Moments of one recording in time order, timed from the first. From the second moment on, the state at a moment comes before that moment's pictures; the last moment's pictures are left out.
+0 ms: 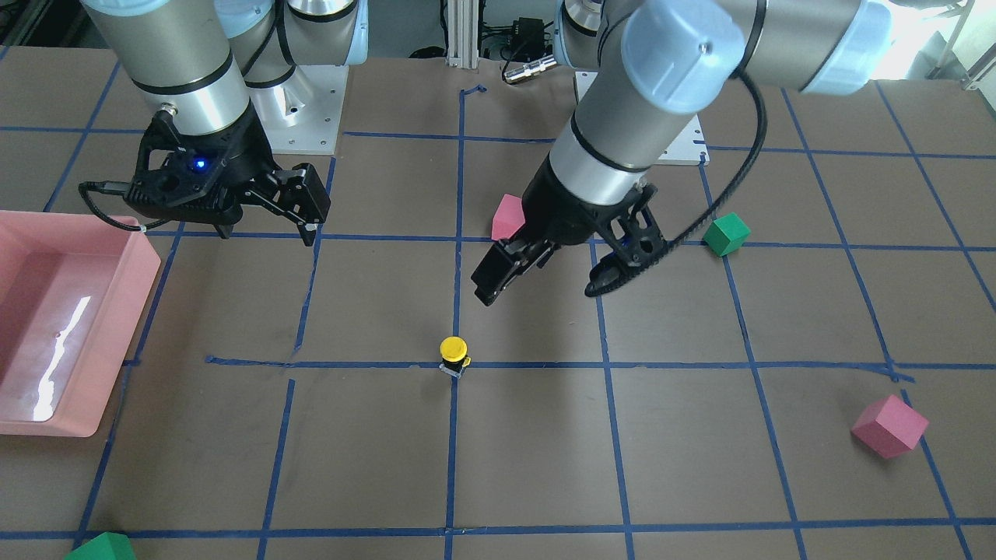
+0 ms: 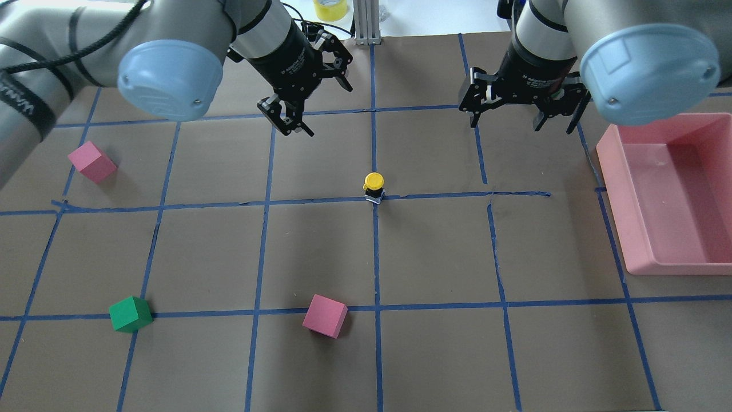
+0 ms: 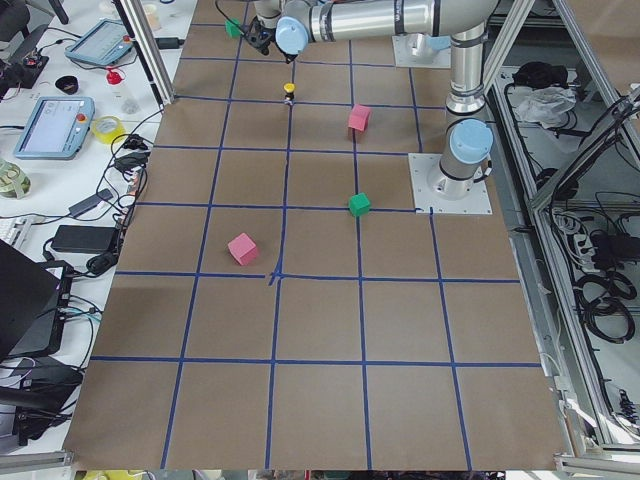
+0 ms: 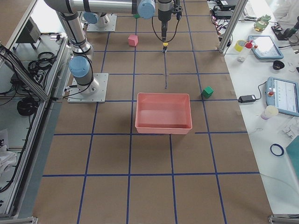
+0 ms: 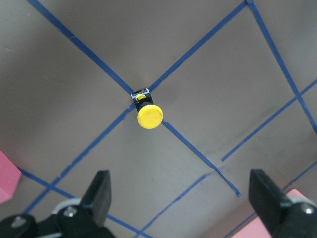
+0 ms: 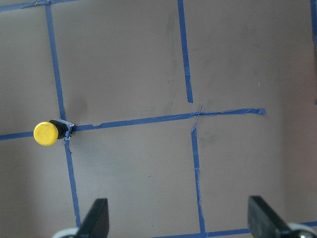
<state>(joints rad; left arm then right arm) -1.75 -1.75 -1.50 -1.31 1.30 -0.92 1.64 -1.52 1.60 -1.72 -1.55 0.17</state>
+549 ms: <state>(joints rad) -1.75 -1.56 -1.64 -1.32 1.51 -0.42 1.64 -1.52 1.61 -1.73 -1.55 0.17</state>
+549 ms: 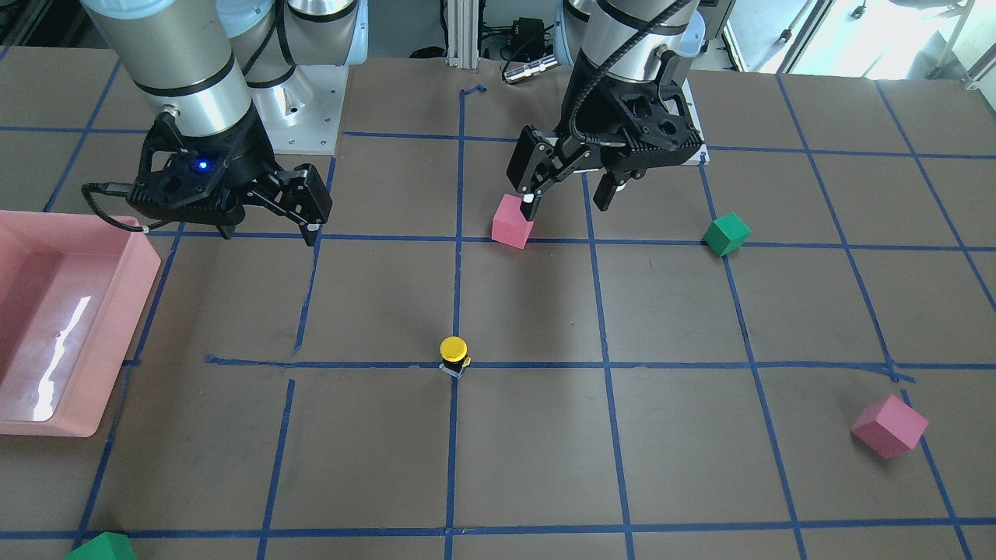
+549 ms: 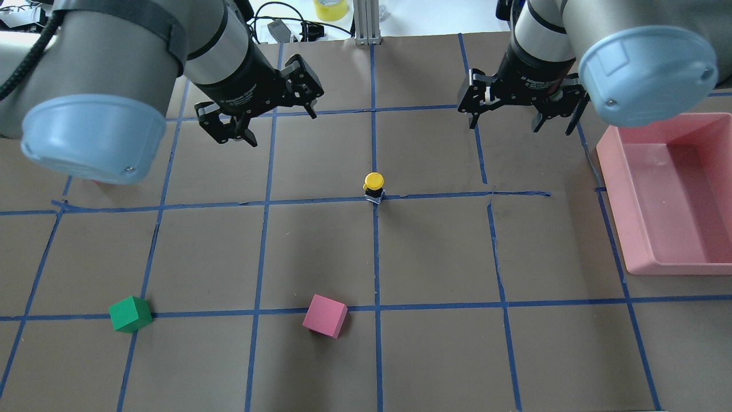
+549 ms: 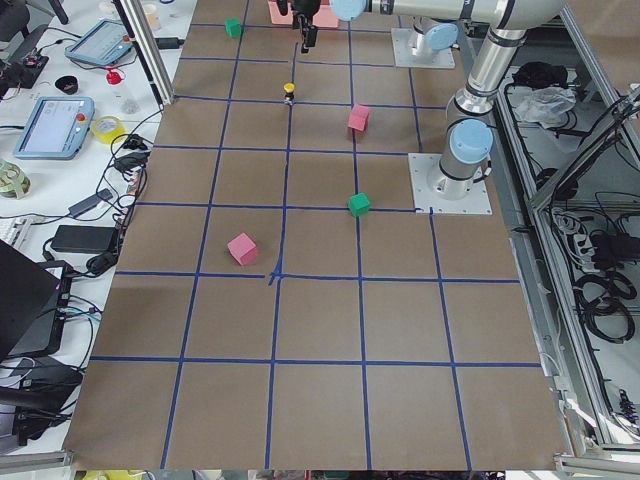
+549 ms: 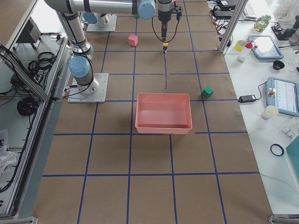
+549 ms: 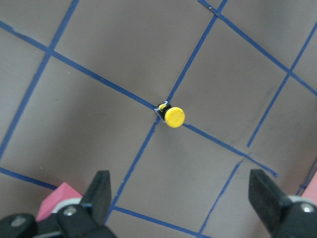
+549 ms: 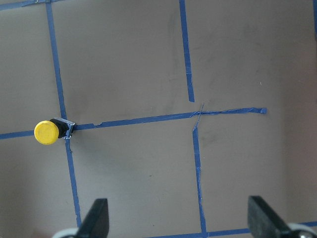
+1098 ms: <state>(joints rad) -1.65 -1.52 -1.56 -1.44 1.63 0.00 1.64 -1.52 1.61 -1.72 -1.56 0.17</state>
